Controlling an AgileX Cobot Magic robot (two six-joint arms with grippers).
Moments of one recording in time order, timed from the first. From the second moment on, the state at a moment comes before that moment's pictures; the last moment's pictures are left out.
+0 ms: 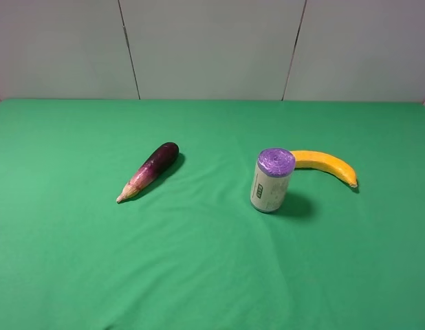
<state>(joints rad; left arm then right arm) 0.13 -0.01 -0.48 0.18 1.08 -0.21 -0.05 0.42 -0.75 0.17 1.16 -0.13</state>
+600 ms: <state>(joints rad) 0.13 -0.01 -0.48 0.18 1.08 -0.21 -0.05 0.07 -0.50 0.12 1.02 -0.13</state>
